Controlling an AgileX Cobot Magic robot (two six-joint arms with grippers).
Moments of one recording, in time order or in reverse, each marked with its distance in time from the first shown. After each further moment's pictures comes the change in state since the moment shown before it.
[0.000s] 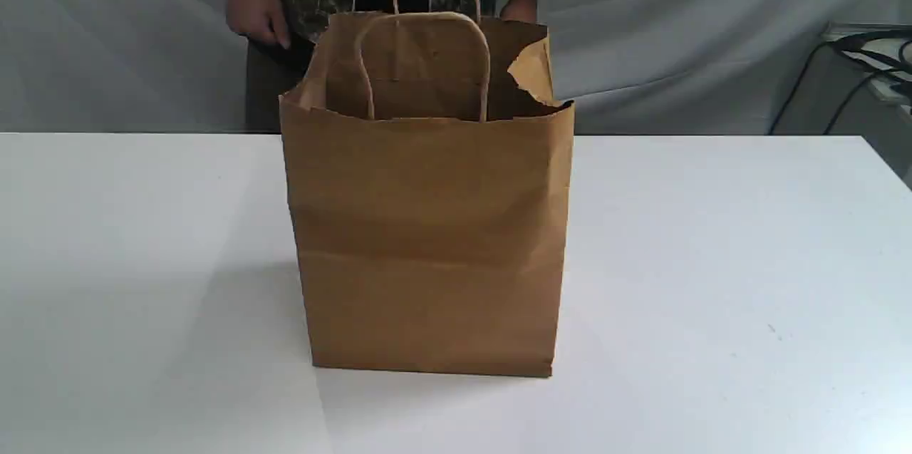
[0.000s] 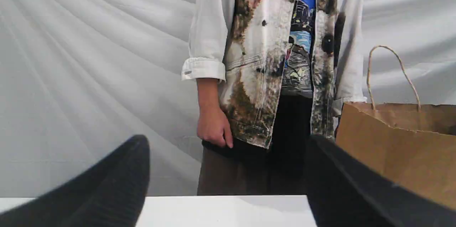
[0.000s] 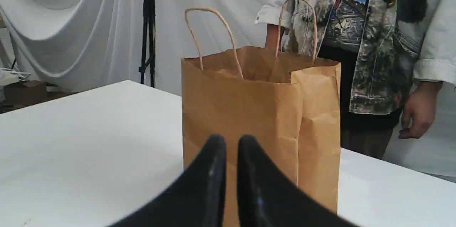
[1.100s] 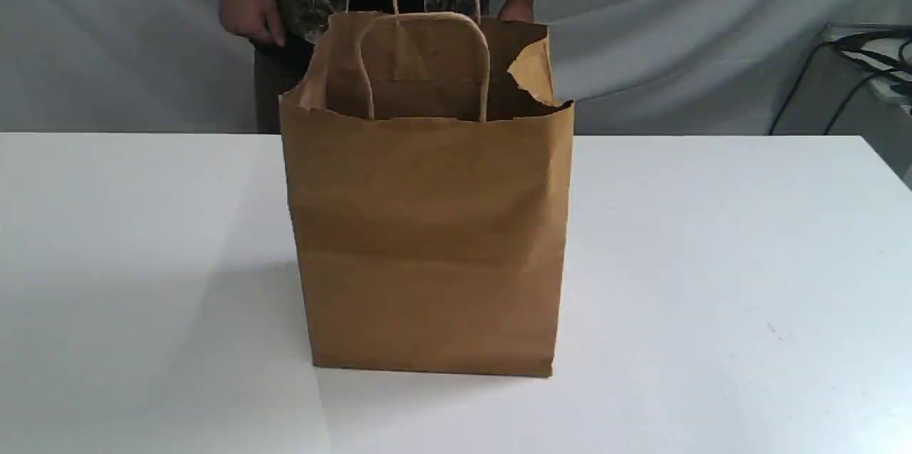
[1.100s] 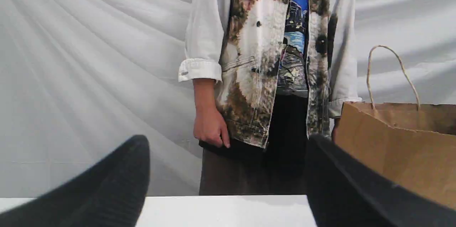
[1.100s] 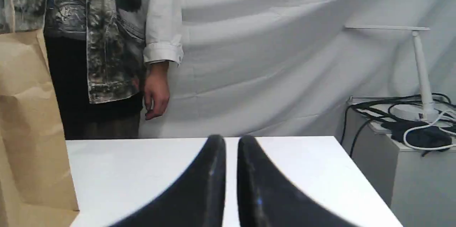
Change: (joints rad) left arm 0.000 0.000 0.000 0.000 0.000 0.000; right arm -0.758 -0.164 0.268 0.022 -0.160 -0.035
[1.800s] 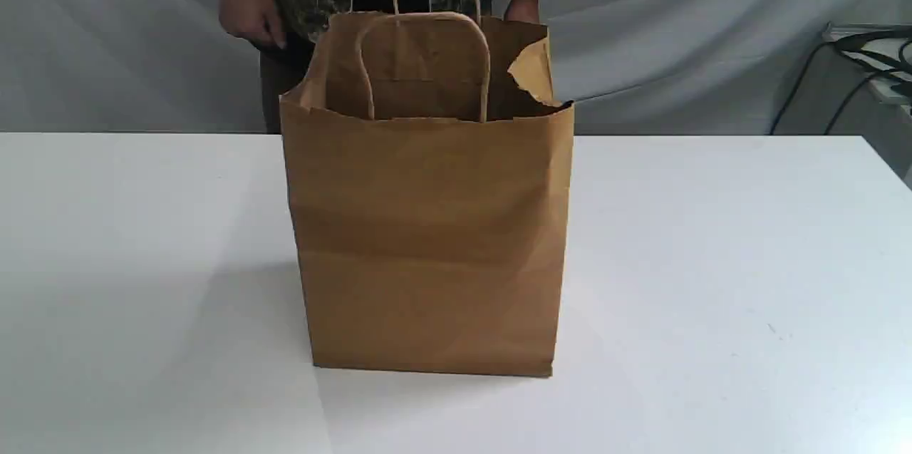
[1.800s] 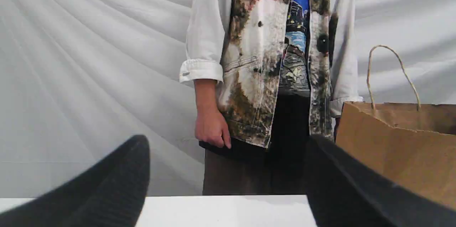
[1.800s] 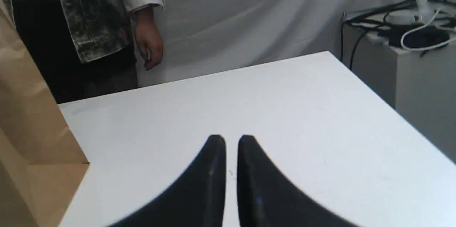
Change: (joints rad) left arm 0.000 0.000 0.000 0.000 0.000 0.002; right arm -0.002 -0.015 0.003 -0.020 0.252 0.256
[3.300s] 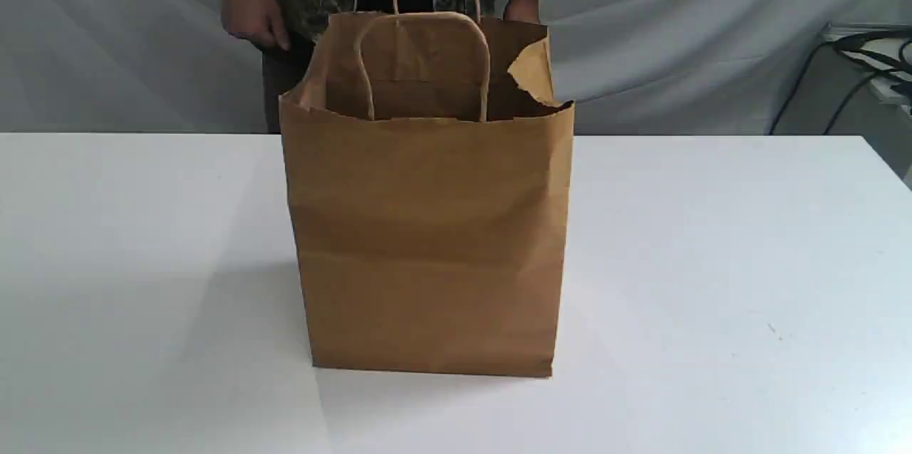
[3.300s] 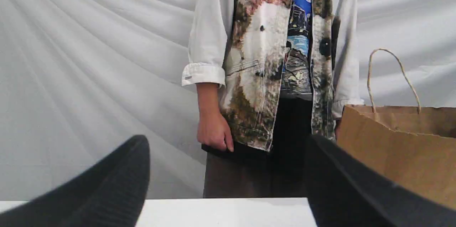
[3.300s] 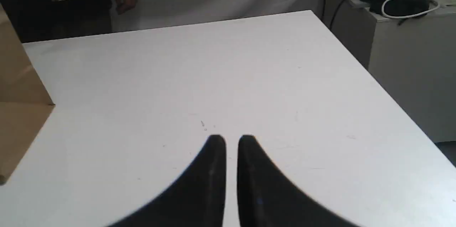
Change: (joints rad) left arm 0.000 0.000 0.000 0.000 0.007 0.002; right arm 0.000 0.000 0.000 -0.002 0.078 -0.155
